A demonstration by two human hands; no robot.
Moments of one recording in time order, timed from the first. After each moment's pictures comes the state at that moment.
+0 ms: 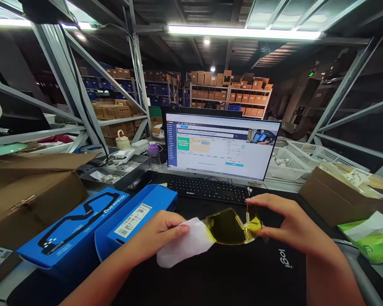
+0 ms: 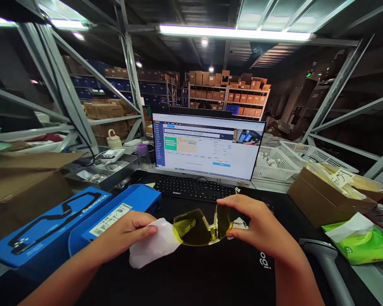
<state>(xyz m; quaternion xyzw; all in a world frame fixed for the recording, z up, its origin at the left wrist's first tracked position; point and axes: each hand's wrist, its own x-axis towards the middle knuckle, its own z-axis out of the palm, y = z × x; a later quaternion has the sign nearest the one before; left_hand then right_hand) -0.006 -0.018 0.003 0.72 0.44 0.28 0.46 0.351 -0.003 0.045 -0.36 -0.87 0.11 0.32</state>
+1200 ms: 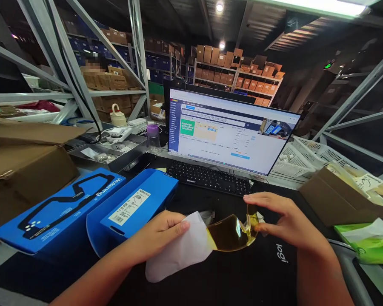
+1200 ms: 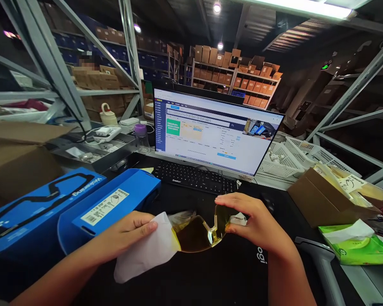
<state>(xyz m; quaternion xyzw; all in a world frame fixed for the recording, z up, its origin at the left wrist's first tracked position) -0.008 -0.017 -0.033 0.64 0.43 0.27 0.57 0.335 0.023 0.032 -0.31 -0.89 0.16 0.29</state>
